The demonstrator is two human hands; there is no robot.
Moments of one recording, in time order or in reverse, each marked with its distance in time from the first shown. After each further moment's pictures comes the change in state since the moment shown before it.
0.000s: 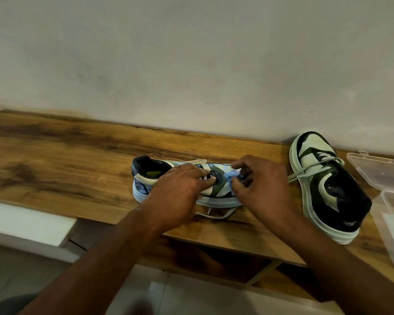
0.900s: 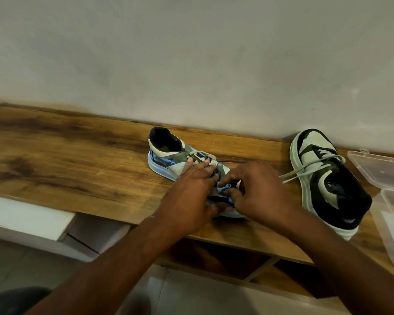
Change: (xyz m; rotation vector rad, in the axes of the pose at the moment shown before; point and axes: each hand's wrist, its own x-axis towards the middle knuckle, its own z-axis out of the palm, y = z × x) left_hand 0.001 0.031 0.012 -0.310 0.063 -0.118; right_hand -0.002 -0.012 -0.010 -0.130 -0.317 -0.109
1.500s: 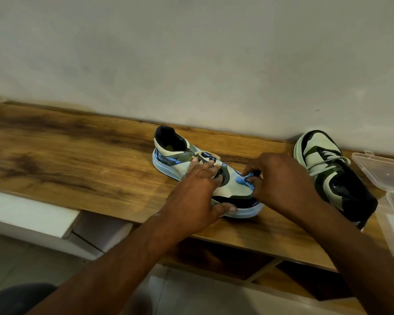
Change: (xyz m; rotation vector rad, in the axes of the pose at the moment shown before) left_hand 0.001 0.000 0.000 0.018 -0.046 -0.027; right_hand 0.009 0.025 -0.017 -0.261 0.060 0.107
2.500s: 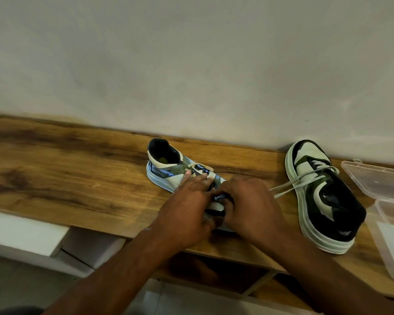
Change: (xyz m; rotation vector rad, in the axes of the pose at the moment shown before) left_hand 0.002 0.005 -0.004 -0.002 0.003 0.052; right_hand -0.015 -0.031 0.018 0.090 0.019 -0.110
